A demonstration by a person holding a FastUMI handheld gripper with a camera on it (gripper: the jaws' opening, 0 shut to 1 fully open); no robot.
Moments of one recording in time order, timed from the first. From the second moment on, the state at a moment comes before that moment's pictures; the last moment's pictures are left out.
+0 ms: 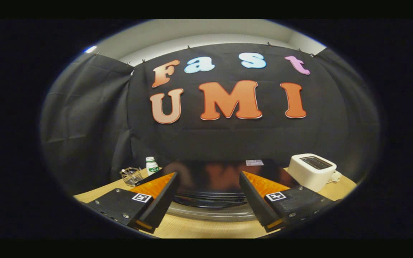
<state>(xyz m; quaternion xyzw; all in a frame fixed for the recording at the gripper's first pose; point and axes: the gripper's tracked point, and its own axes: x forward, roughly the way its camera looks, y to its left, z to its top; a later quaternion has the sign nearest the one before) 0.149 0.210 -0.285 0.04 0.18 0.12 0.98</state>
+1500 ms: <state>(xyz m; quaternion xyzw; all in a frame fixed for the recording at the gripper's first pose) -0.007 0.219 -0.360 0.00 0.31 0.18 0.93</state>
